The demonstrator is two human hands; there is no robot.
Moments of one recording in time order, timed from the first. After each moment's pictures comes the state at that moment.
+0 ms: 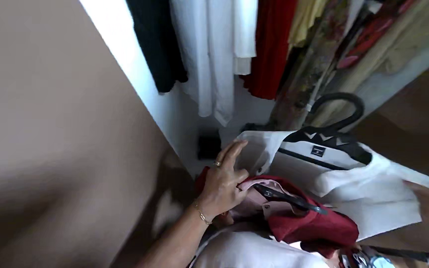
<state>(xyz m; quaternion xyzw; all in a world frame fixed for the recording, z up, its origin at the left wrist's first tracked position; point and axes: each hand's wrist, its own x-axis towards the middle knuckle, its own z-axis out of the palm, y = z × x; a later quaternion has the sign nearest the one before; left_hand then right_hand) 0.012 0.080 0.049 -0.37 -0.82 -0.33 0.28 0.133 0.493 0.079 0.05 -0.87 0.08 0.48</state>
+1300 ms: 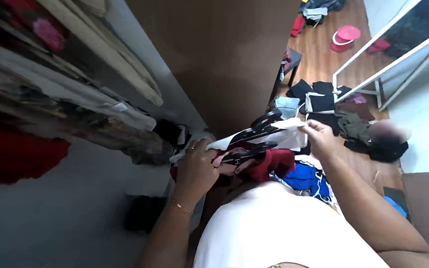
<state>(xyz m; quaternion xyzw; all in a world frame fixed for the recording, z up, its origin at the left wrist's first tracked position) -0.017 0.280 0.031 -0.72 -0.67 -0.18 0.00 0.297 0.411 -0.064 -0.52 -0.53 0.48 0.47</state>
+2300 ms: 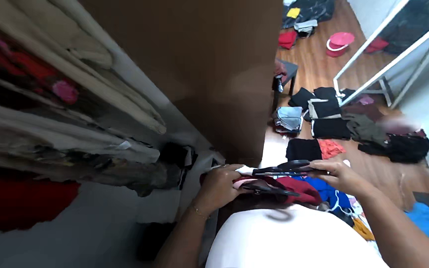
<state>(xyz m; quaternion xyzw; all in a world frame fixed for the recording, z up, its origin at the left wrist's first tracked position) 0.002 0.332 0.023 -0.81 -0.52 -0.14 -0.21 0.355 0.383 -0.061 -0.32 -0.79 0.39 0.34</state>
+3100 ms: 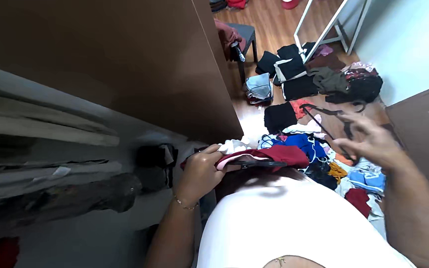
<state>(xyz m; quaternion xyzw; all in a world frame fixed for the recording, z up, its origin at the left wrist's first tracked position) 0.050 0.355 0.011 -0.85 -0.47 -0.16 -0.16 0.482 0.312 -0.065 -0.65 -0.63 0.31 0.28</state>
